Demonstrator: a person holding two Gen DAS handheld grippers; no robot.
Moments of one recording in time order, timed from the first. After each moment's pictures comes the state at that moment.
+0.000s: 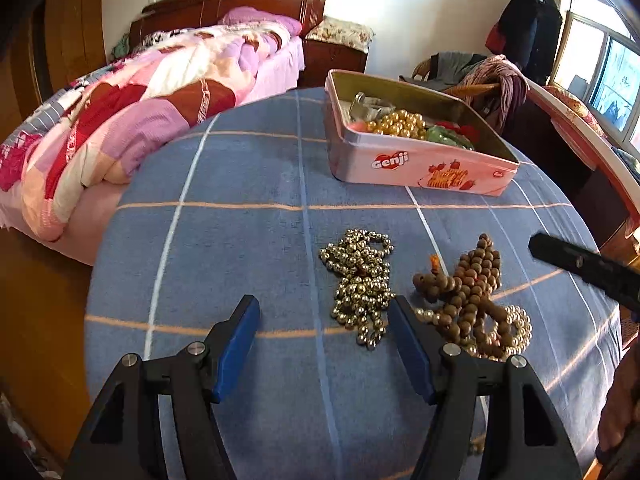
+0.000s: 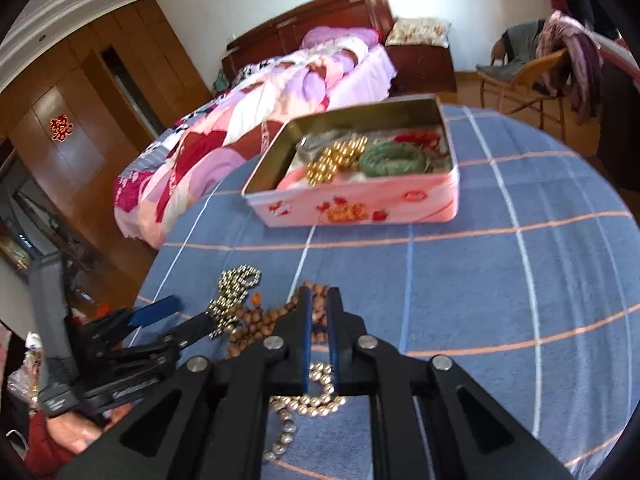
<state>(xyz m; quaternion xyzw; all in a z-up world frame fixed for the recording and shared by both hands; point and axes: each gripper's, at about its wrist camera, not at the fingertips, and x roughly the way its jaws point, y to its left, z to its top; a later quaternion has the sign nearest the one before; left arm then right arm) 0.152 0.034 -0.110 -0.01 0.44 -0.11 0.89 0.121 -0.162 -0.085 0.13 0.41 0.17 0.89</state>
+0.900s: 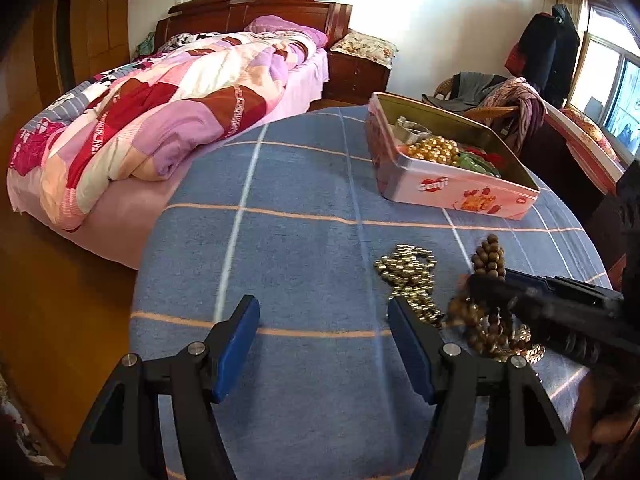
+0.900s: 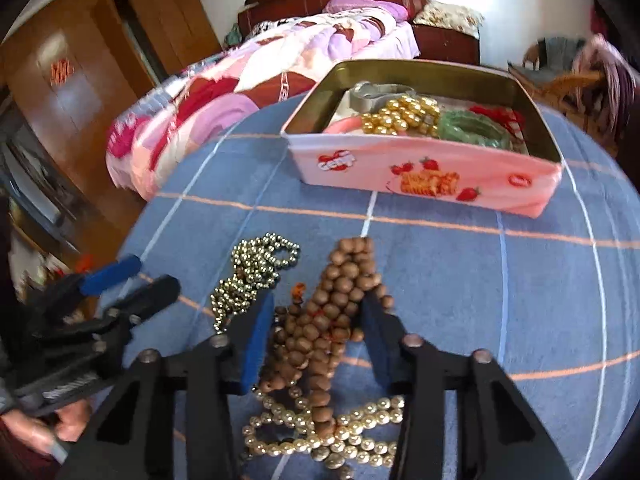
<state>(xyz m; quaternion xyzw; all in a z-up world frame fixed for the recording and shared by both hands) 0.147 0.064 -0.102 -0.03 0.42 -0.08 0.90 0.148 -0.109 -0.108 0.07 0.45 0.18 0.87</state>
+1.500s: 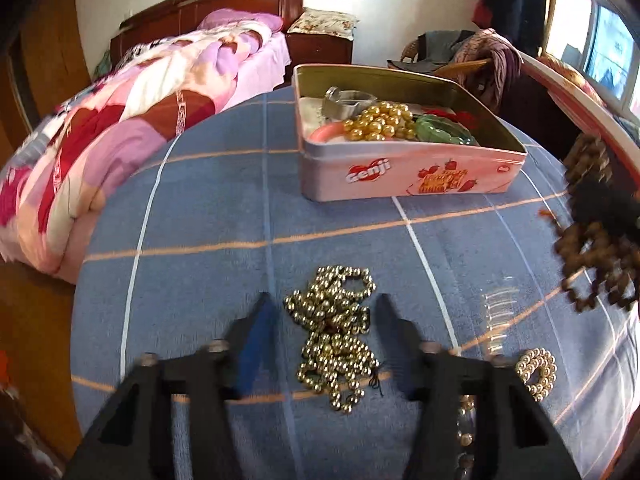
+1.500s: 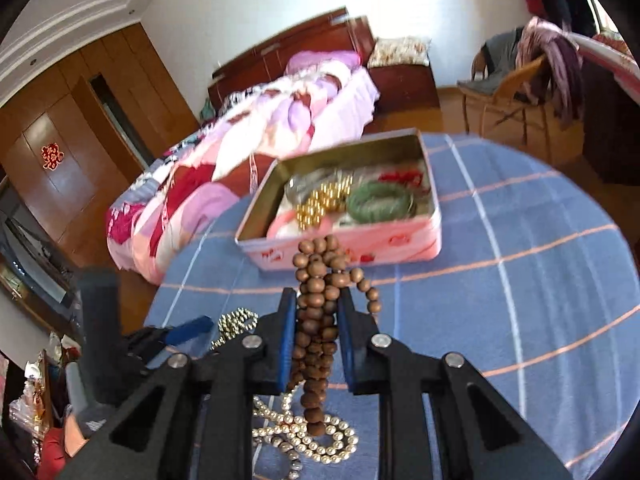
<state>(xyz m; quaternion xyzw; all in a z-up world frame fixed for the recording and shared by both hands) 0.177 -0.001 -0.109 0.05 0.45 -0.12 0.89 0.117 -0.171 -0.053 0.15 0.34 0.14 0.92</state>
